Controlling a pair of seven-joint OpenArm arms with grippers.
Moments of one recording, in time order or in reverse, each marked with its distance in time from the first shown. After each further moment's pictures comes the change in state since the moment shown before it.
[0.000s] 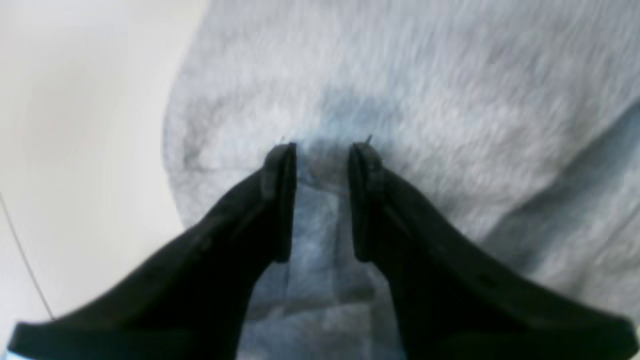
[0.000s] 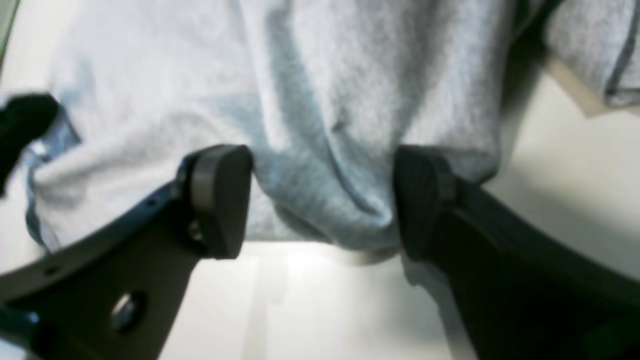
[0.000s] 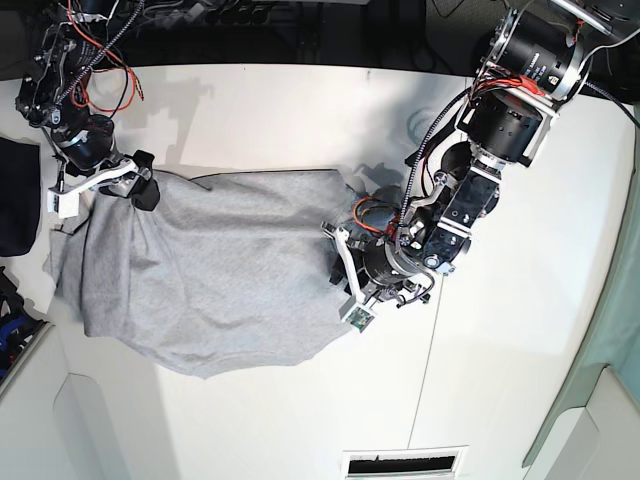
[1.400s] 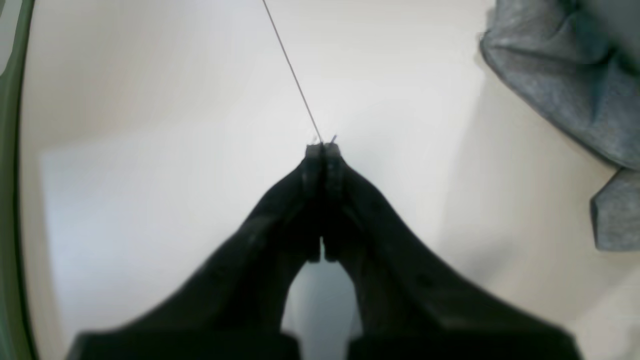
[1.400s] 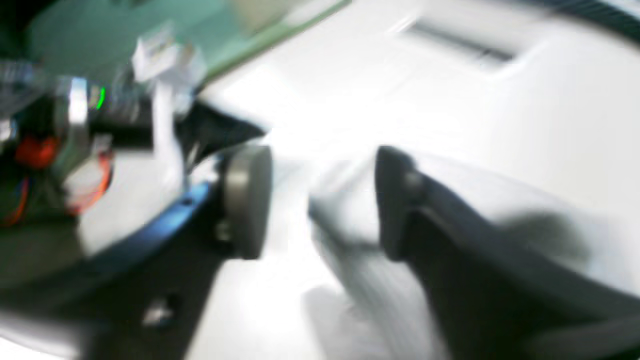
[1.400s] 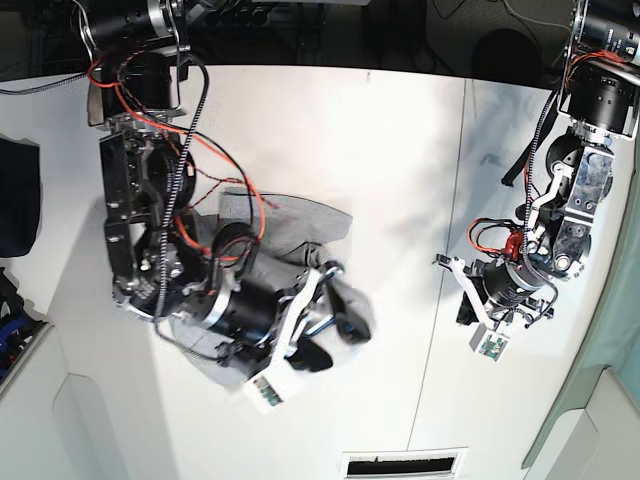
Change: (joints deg) left arm 8.5 -16.8 -12.9 23.5 -7.8 3.3 8.6; right arm 21.3 -4.6 -40.0 17.8 -0.7 4.5 -12.6
